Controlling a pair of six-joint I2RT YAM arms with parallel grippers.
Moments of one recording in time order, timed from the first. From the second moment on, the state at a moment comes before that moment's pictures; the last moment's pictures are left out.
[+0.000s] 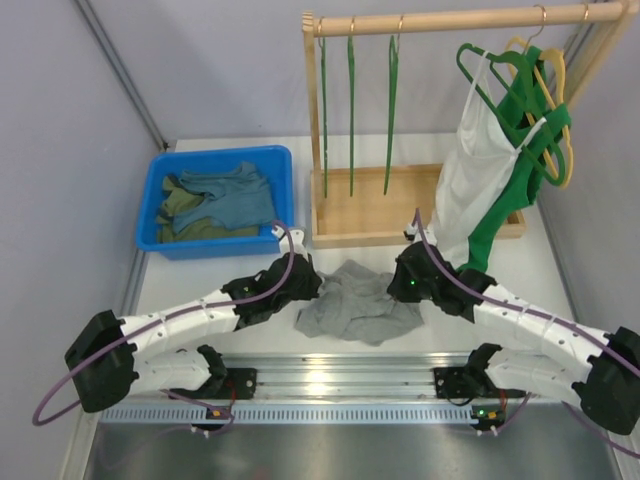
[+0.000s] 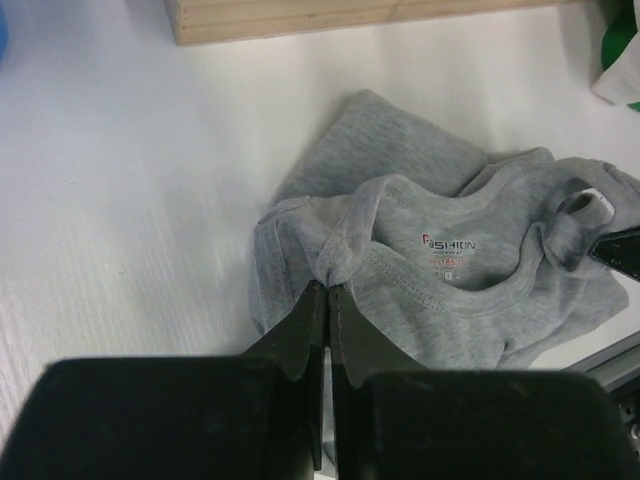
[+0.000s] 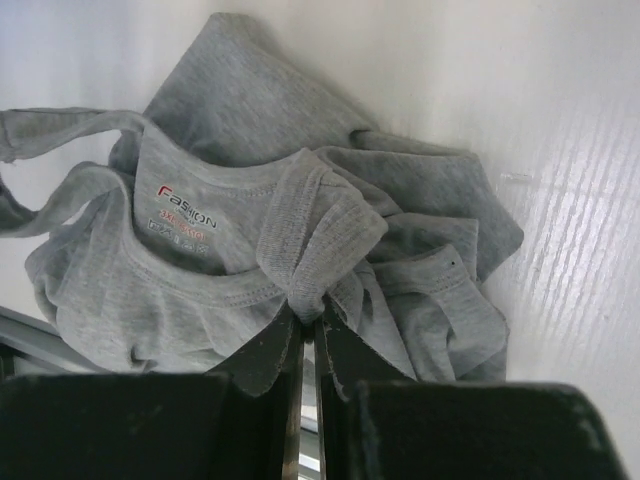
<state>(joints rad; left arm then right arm) -0.95 1.14 0.63 -0.14 -0.32 -0.74 0.78 1.02 0.65 -0.47 0.16 0.72</state>
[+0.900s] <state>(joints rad) -0.94 1.03 0.59 -0.14 -0.27 -0.75 0.78 0.77 0.84 -0.66 0.19 0.67</state>
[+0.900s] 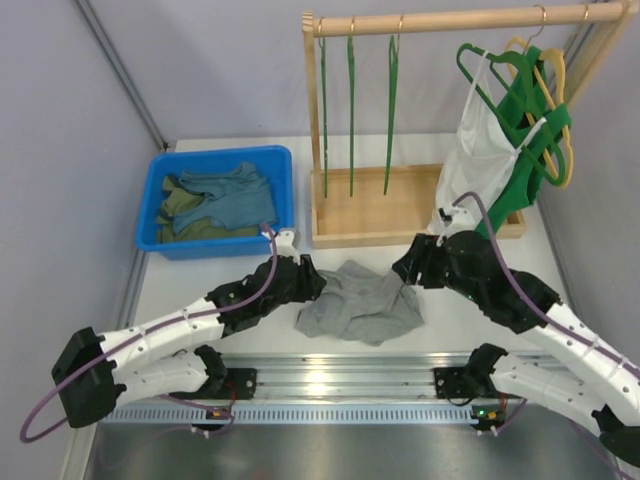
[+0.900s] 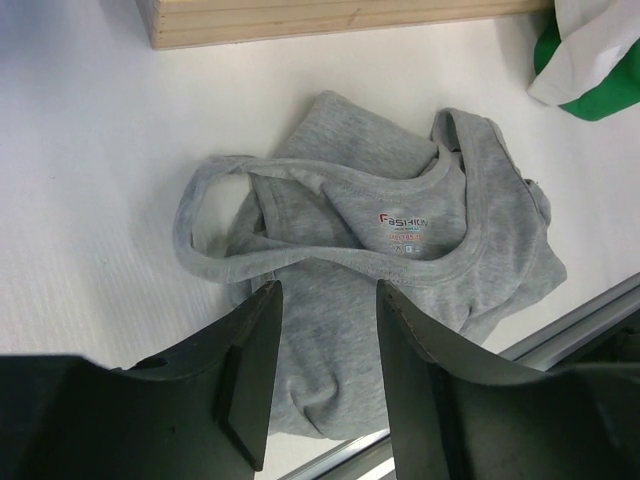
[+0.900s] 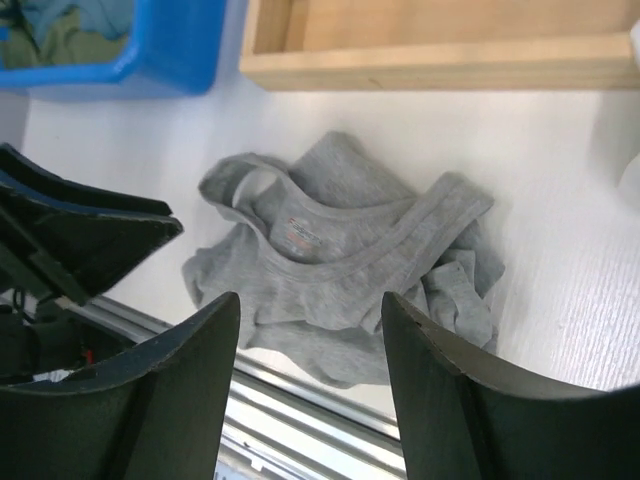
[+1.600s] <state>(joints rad) -0.94 0.92 0.63 -0.26 -0.28 -0.75 0.67 1.34 2.02 -0.81 0.40 0.30</state>
